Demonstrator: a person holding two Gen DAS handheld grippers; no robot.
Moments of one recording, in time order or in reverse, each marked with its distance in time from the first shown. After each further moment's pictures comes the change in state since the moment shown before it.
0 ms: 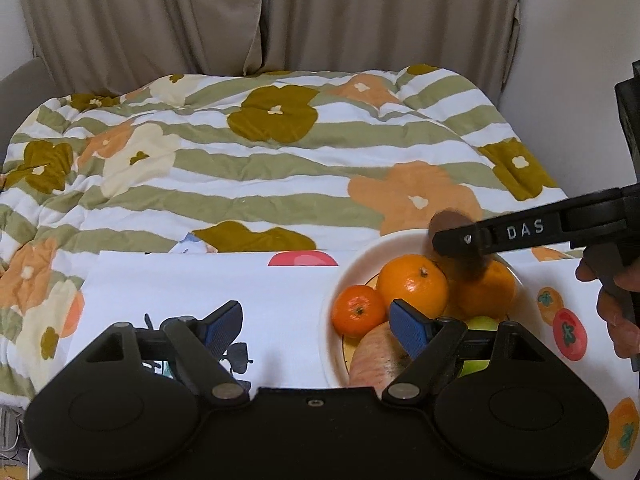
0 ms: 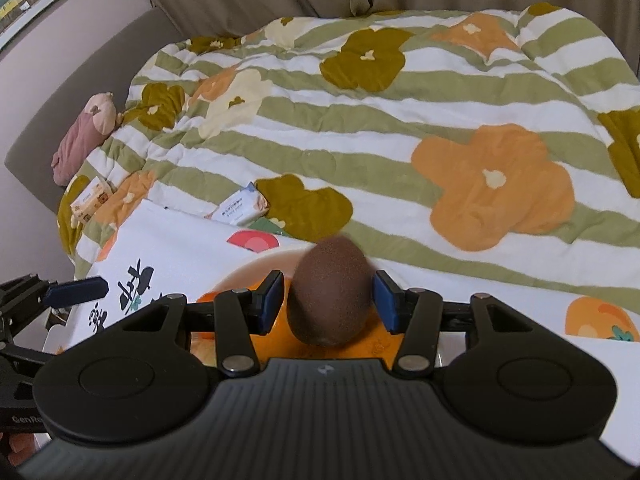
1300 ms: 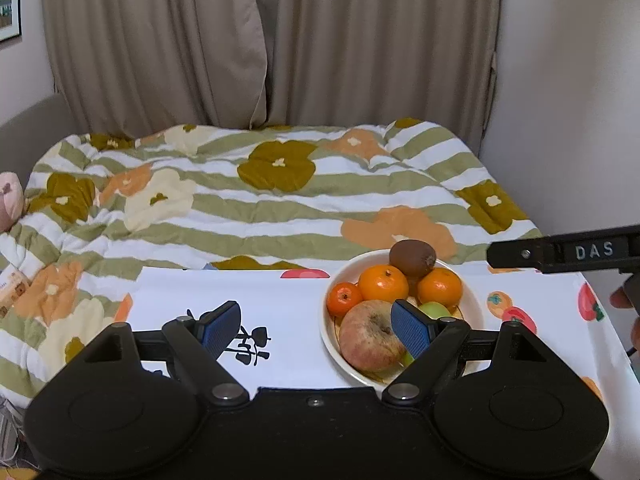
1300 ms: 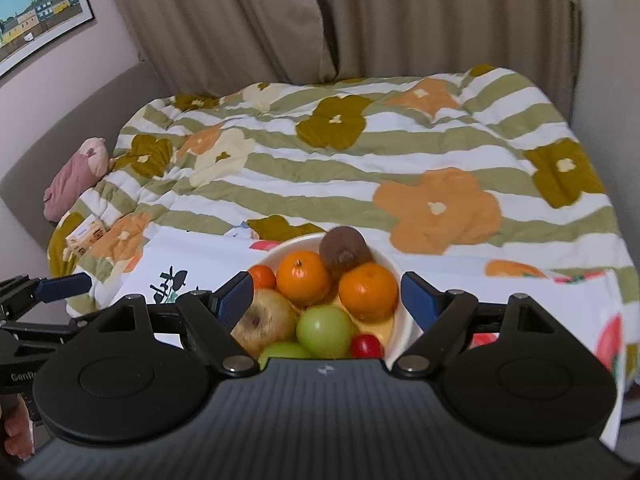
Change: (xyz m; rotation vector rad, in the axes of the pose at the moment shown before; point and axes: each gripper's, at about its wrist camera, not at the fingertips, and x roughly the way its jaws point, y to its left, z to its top) left arm -0.116 0.004 -0.044 0.002 -0.177 -0.015; right arm -0.152 0.056 -0.077 0.032 -0.203 -0.153
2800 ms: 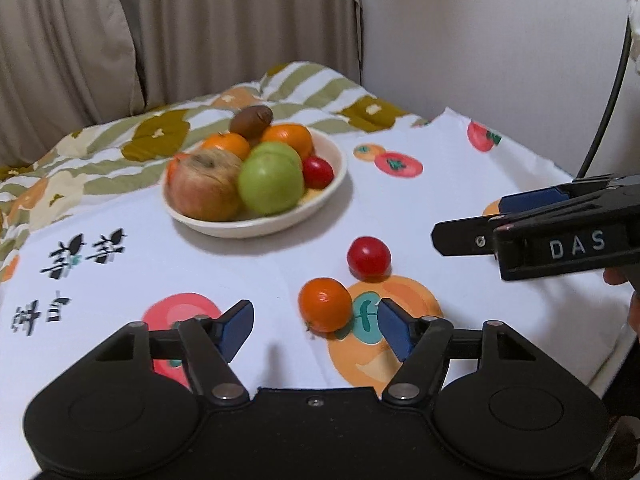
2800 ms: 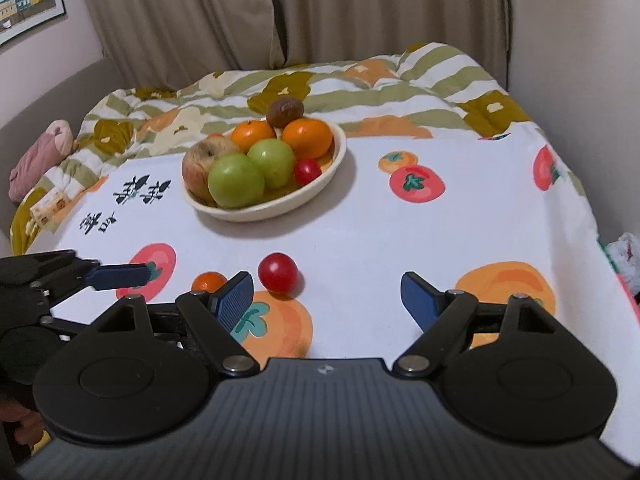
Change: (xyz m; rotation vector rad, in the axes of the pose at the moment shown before) left arm 0.018 -0.078 -0.145 0.281 0.067 -0.238; right arm -0.041 -0.015 -0.187 0.040 -0.044 -0.135
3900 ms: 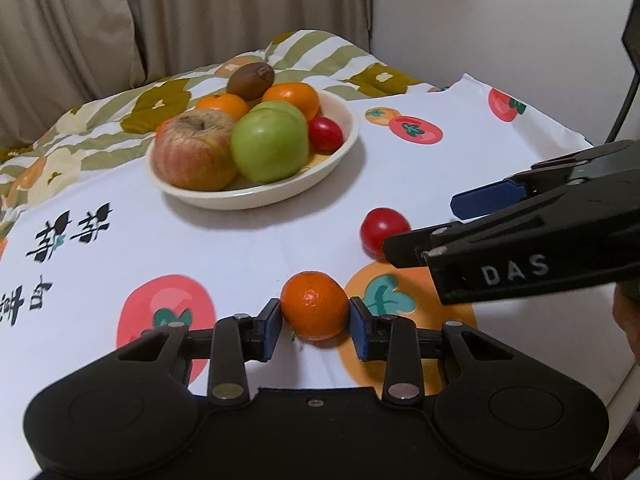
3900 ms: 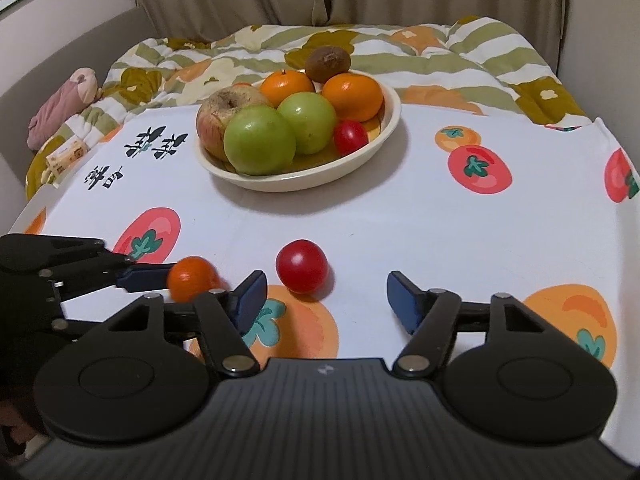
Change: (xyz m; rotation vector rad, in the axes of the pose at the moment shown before) left arm 0.027 0.002 -0.001 -0.012 0.084 0.032; right arm 0.060 0.016 0.009 -0.107 0.120 0.083
